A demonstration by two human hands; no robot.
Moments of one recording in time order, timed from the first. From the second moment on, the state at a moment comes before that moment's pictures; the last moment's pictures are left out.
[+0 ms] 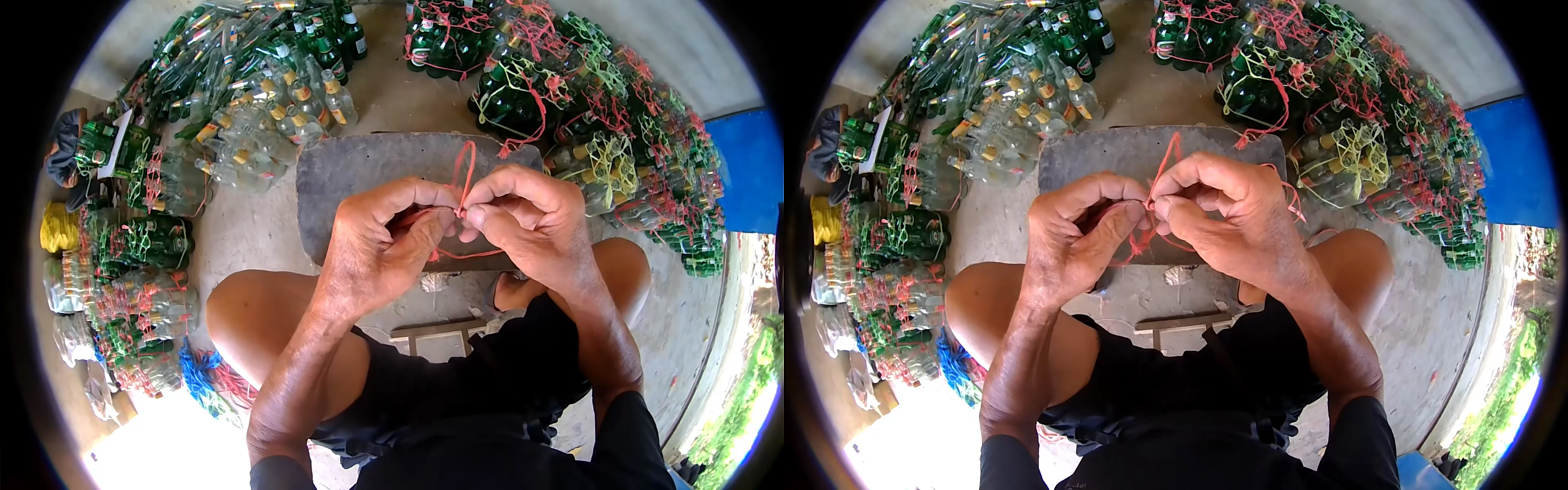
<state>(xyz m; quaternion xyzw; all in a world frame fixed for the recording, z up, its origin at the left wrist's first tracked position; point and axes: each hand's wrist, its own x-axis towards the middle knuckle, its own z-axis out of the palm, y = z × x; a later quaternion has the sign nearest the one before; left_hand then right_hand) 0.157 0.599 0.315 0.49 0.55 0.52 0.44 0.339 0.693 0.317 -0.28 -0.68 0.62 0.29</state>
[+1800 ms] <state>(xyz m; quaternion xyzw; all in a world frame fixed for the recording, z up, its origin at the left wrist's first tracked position) 0.145 0.594 0.308 0.33 0.51 0.54 0.58 0.337 0.681 0.309 -0.25 -0.68 0.62 0.29</state>
